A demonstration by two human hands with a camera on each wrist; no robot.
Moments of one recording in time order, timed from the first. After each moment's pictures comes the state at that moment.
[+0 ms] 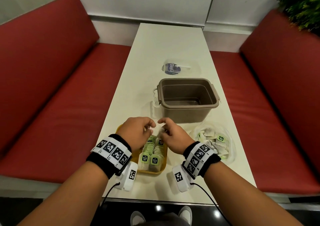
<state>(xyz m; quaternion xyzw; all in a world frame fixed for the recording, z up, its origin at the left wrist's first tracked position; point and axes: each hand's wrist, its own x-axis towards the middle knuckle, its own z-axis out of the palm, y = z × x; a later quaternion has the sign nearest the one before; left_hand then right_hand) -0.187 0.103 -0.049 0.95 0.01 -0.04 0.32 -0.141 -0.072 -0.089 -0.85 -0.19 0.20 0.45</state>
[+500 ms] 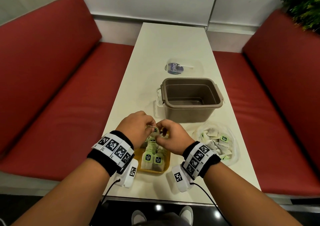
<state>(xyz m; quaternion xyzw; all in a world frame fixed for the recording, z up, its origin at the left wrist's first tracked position) -0.187 0.112 -0.039 0.98 -0.02 -0.02 0.22 -0.148 -0.058 -0.085 -0.86 -0.28 0.11 0.41</state>
